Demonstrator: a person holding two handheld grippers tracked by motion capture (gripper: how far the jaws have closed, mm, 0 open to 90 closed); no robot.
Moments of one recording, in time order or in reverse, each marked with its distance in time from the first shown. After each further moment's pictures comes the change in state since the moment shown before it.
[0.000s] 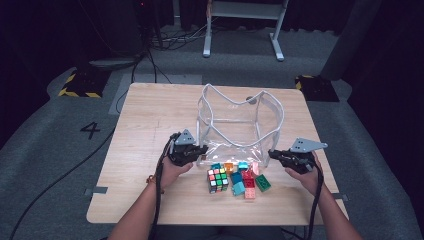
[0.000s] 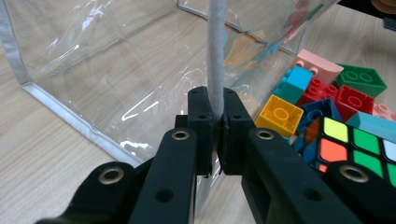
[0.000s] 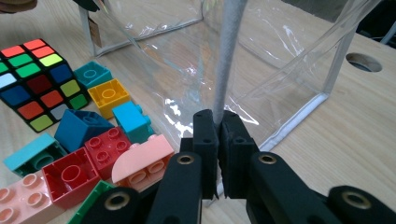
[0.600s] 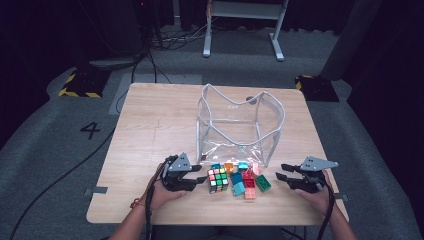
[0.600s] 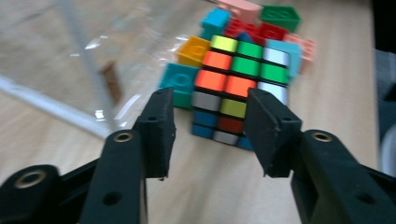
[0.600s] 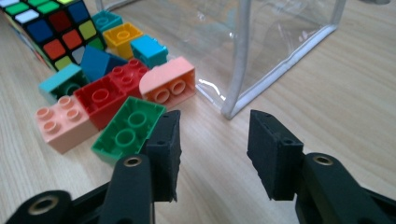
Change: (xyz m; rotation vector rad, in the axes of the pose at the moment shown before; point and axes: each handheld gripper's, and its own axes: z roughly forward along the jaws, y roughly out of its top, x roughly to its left) left arm -0.048 -0.037 -0.028 0.069 -0.153 0.124; right arm 0.021 -0.048 -0.030 0.069 -0.011 0.083
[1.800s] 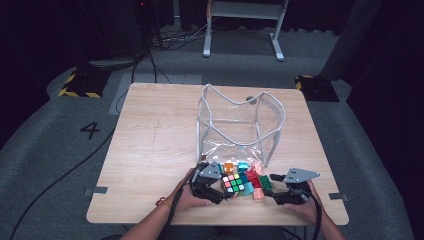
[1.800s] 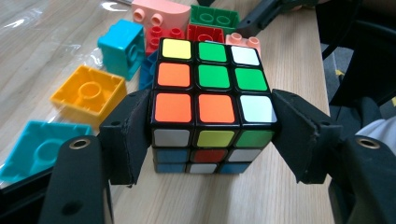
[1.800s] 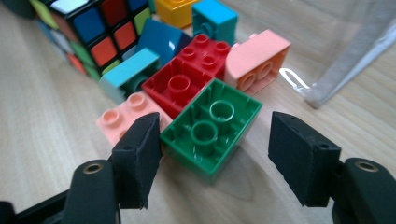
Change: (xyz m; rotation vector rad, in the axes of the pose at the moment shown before) left arm -0.028 0.026 0.071 0.010 -0.164 0.005; right arm 0.038 -0.011 0.027 0.048 0.064 -0.046
